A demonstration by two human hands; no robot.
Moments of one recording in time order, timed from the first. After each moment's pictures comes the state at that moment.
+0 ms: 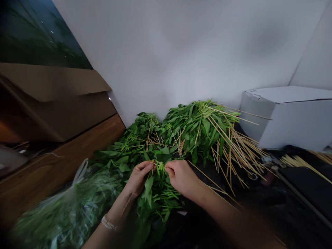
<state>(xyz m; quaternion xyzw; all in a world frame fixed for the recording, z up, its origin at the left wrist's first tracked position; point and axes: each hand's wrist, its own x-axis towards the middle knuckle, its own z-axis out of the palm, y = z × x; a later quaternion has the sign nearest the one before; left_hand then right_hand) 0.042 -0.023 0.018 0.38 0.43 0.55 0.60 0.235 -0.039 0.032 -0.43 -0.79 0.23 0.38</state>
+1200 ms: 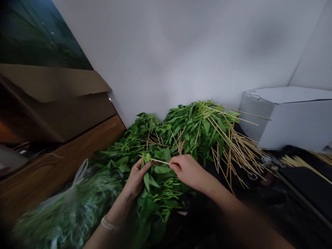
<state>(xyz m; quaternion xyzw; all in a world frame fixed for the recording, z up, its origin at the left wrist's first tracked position) 0.039 -0.024 0.018 0.43 0.40 0.57 0.57 0.259 -0.032 0.052 -0.43 -0.80 0.26 0.32</state>
